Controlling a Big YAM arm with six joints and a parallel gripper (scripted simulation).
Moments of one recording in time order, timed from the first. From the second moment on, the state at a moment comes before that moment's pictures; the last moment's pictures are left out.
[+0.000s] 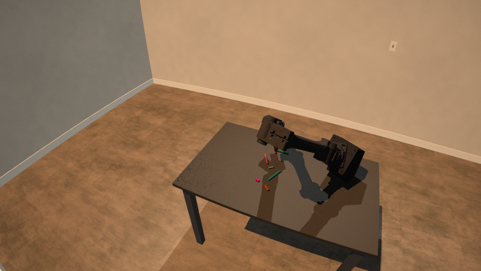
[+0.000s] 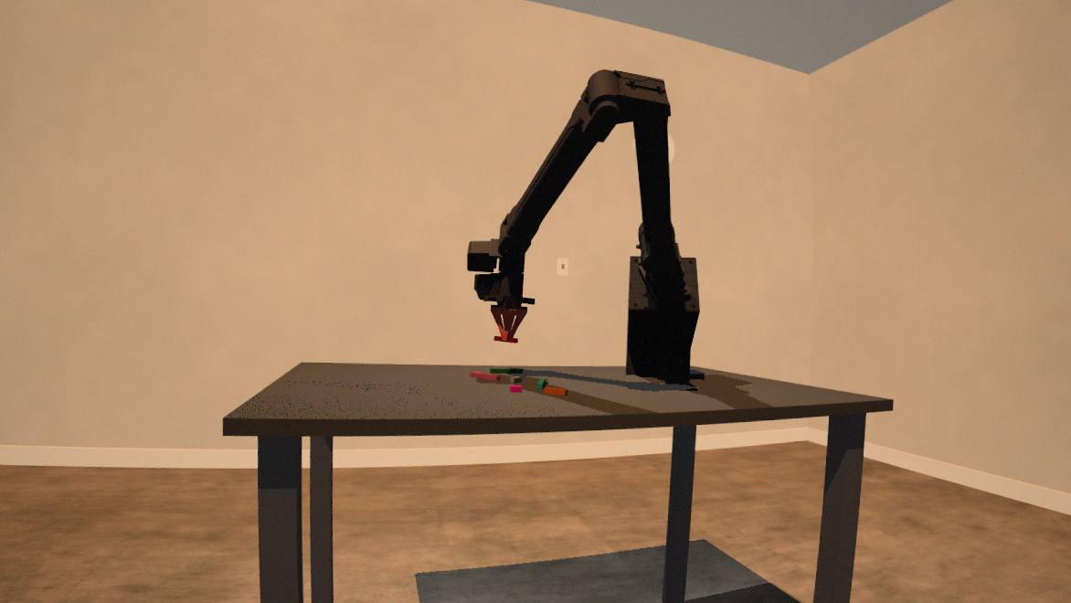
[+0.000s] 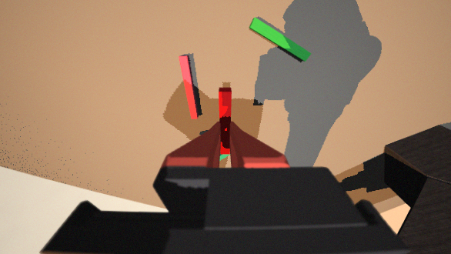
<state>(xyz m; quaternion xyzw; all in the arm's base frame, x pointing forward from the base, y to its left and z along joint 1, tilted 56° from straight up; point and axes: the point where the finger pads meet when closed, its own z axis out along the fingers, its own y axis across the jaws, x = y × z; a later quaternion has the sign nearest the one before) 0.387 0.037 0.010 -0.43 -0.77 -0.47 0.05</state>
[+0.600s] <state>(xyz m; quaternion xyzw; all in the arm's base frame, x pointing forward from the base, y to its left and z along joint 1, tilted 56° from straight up) 0.376 0.024 0.019 -0.40 -0.78 -0.47 0.05</state>
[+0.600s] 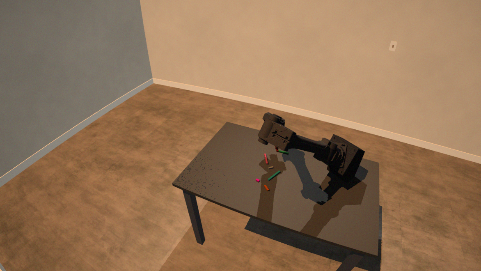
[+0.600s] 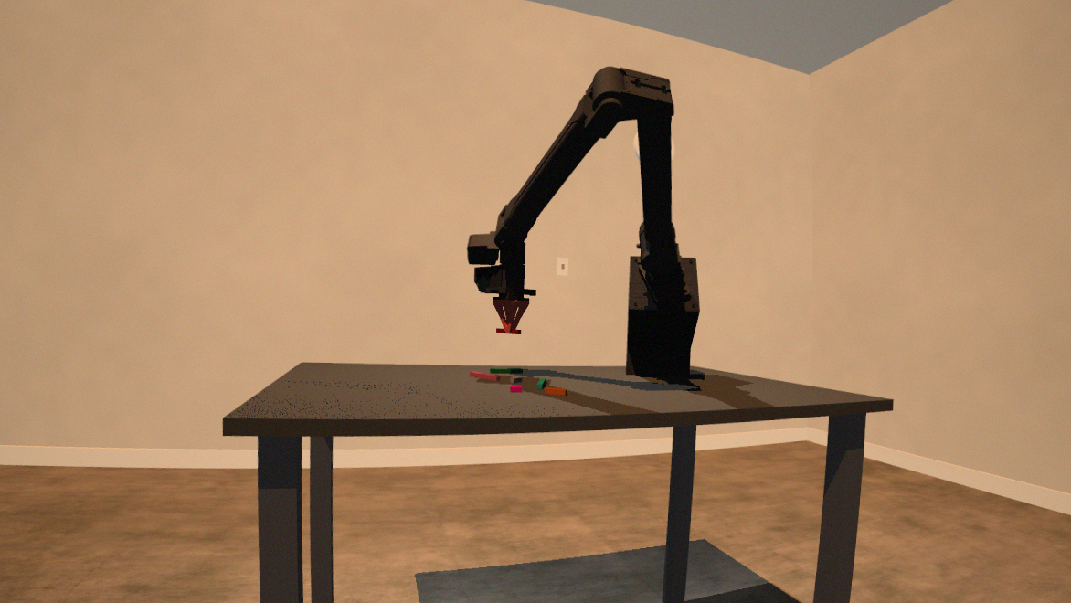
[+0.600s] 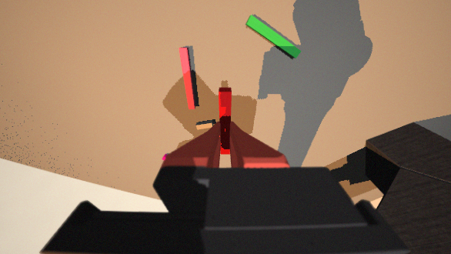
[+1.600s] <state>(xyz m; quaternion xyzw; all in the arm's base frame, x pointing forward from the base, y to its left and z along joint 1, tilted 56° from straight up) 0.383 0.044 0.048 -0.20 -0.86 -0.46 -0.07</state>
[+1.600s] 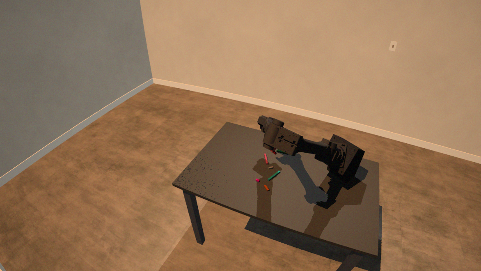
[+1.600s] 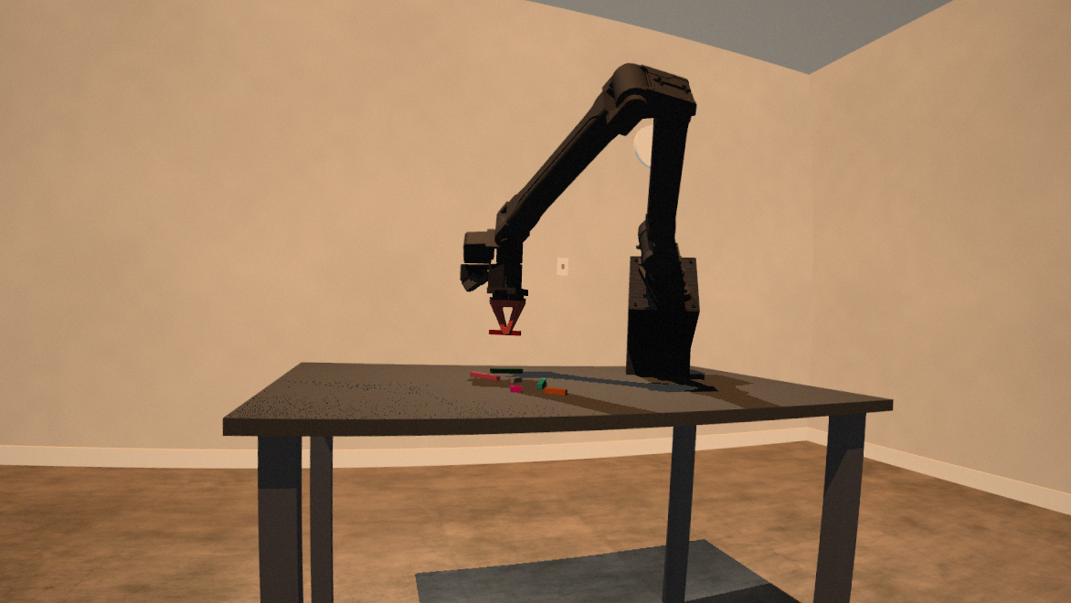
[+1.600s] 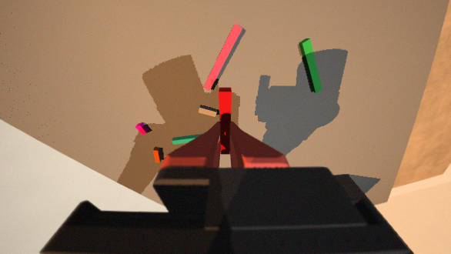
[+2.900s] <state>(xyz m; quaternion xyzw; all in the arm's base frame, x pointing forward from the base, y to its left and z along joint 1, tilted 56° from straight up) 0.386 0.068 0.081 0.08 -0.88 -0.42 -0.21</state>
